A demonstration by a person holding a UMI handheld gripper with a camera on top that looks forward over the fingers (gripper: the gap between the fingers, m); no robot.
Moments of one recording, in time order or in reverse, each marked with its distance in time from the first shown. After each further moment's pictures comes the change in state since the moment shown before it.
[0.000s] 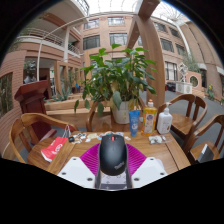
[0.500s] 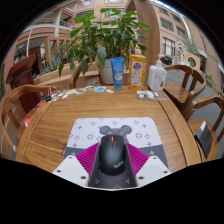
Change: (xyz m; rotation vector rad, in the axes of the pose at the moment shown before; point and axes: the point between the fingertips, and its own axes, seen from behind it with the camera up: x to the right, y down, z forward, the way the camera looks) arm 0.084 0.174 0.030 -0.351 0.075 0.004
